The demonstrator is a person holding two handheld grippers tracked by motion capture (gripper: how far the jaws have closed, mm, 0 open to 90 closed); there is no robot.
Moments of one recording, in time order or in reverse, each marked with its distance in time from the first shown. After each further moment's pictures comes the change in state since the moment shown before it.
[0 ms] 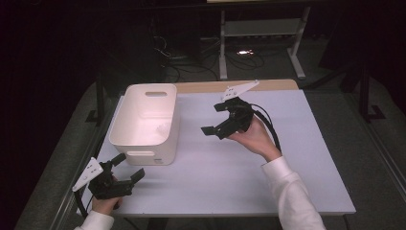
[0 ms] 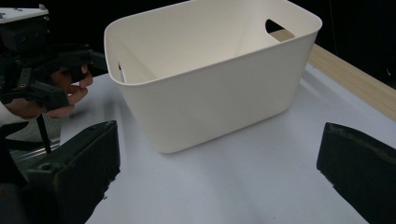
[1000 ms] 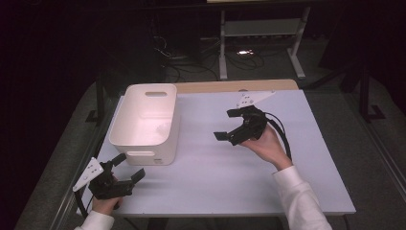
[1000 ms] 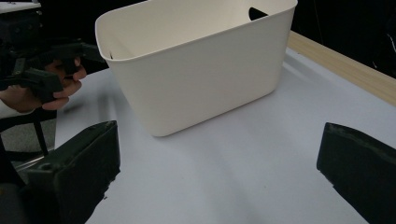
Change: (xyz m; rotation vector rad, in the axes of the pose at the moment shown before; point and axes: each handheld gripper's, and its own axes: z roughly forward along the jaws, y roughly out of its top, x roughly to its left) left arm 0.000 0.000 0.000 0.006 -0.003 0.011; right arm -0.005 -0.035 -0.021 -0.047 -0.032 0.048
